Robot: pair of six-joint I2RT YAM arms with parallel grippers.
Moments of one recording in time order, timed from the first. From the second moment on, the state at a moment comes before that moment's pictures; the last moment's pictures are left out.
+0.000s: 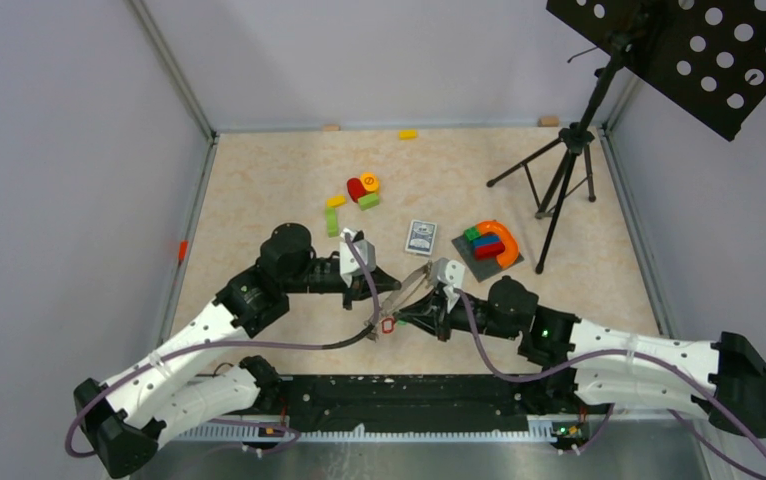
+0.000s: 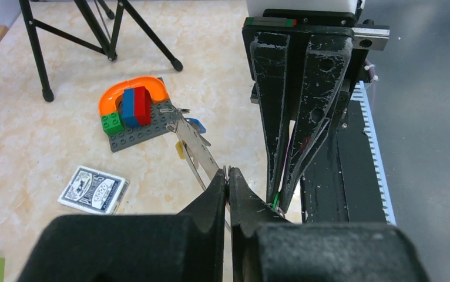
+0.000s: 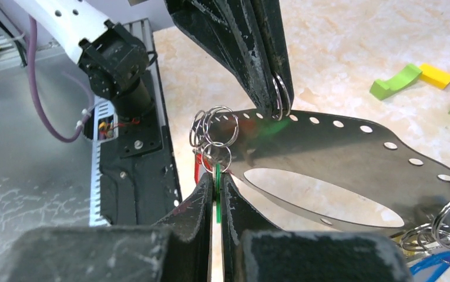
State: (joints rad) left arm -0.76 0.87 0.81 -0.16 0.71 0.21; right arm 1.16 0.87 0.47 0.32 -0.15 0.08
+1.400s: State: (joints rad) left arm -0.76 0.83 0.73 -0.03 0.82 0.15; right arm 1.16 0.81 0.50 0.32 -0.42 0.24
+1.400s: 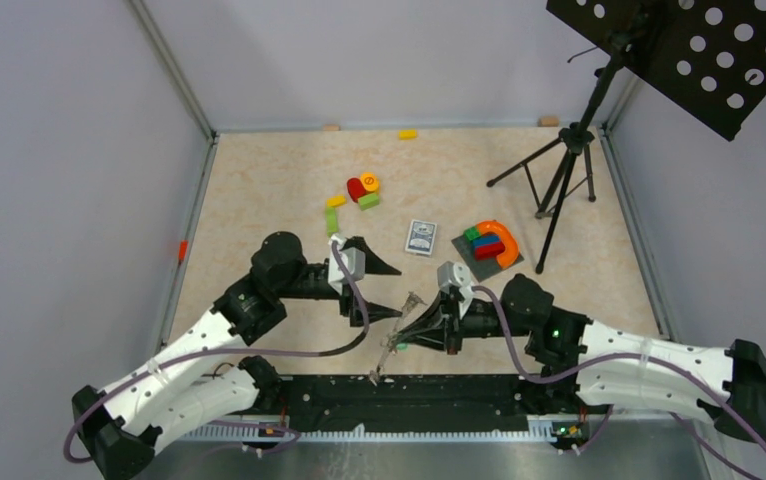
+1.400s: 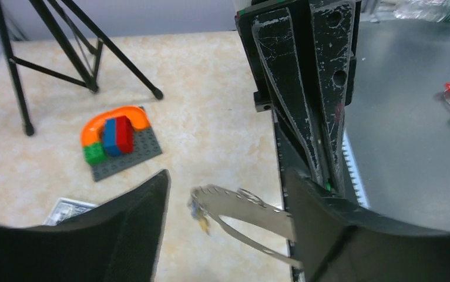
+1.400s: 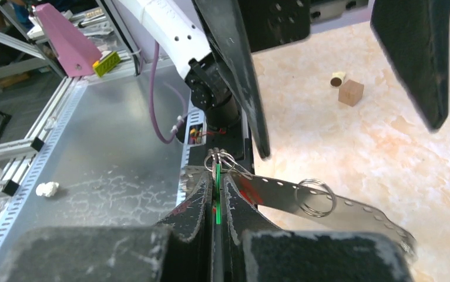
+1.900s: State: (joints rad) left arm -0.76 0.68 0.71 0.00 0.40 -0.09; right arm 1.16 0.70 0.53 -0.02 -0.12 0.33
